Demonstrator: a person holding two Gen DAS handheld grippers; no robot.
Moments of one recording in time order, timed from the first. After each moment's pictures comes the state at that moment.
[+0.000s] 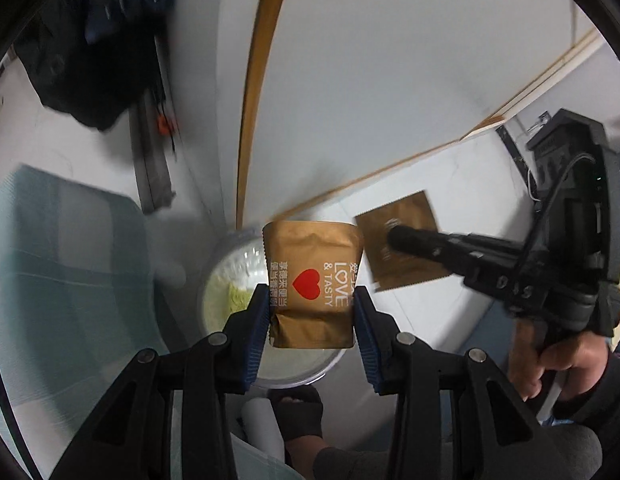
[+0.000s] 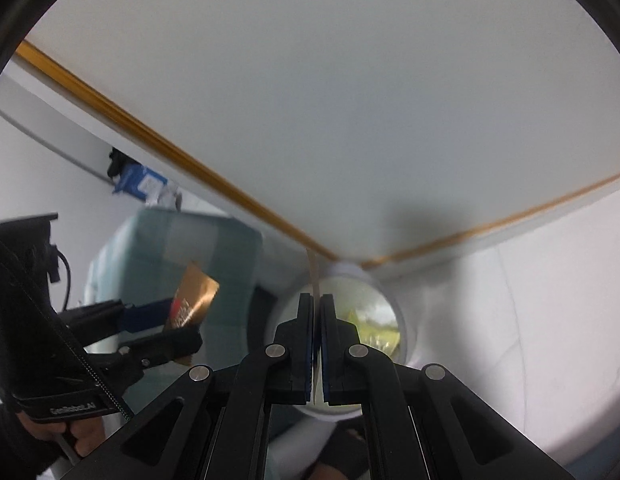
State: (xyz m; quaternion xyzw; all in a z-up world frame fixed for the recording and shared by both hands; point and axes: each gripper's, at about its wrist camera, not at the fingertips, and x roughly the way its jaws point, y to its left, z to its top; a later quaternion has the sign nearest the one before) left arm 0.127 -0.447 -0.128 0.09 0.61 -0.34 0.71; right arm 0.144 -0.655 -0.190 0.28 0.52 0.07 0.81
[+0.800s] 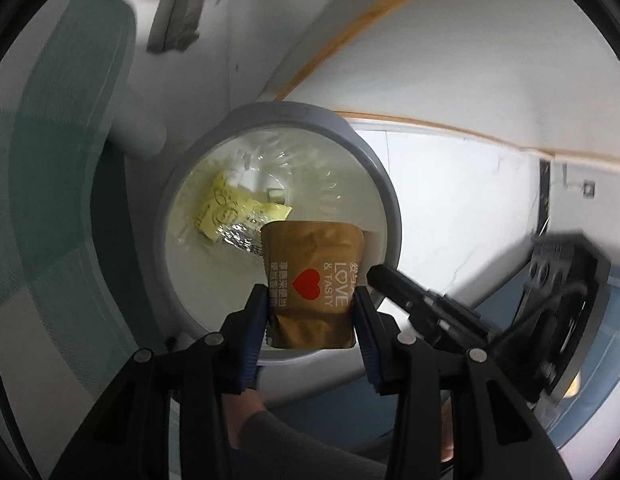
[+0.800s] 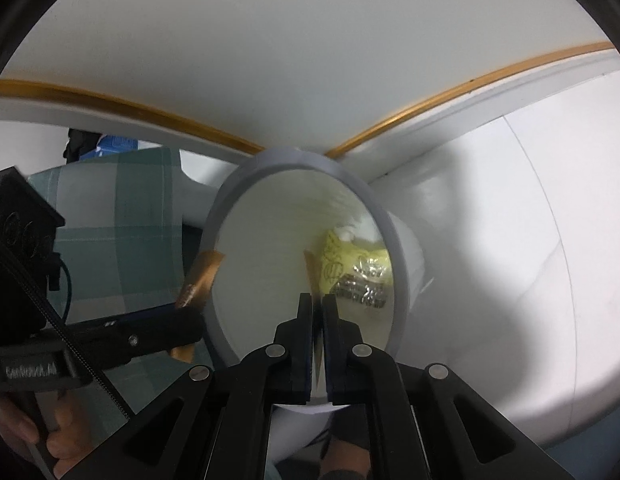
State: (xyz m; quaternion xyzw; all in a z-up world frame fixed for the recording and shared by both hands) left arm 0.144 -0.427 -0.237 -0.05 0.78 -0.22 0.58; right arm 0.133 -0.634 -0.325 0.34 0.62 0.04 0.71
